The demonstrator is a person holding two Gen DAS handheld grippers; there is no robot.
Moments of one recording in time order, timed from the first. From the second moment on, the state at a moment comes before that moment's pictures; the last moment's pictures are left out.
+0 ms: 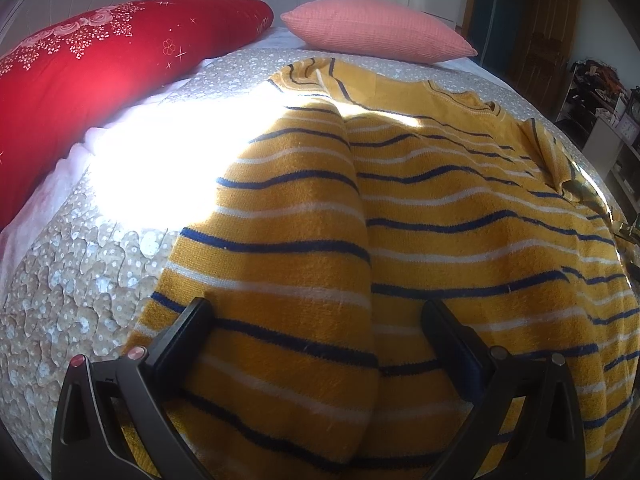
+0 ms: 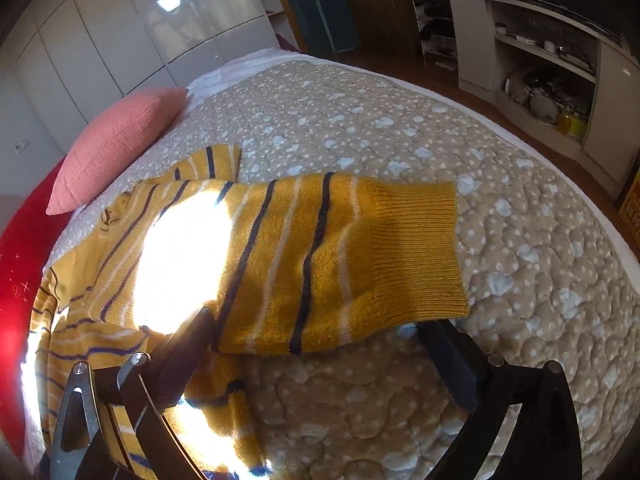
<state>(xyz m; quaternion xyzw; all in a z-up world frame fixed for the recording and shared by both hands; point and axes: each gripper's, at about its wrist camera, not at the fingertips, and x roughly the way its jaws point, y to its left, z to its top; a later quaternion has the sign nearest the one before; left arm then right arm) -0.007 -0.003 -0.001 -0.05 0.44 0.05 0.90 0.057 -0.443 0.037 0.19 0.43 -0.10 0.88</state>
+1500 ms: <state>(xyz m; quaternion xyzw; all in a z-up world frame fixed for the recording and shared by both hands) -0.054 0.101 0.057 -0.10 0.39 0.09 0.91 0.003 -0.261 0.027 0.00 0.43 0.07 0.90</state>
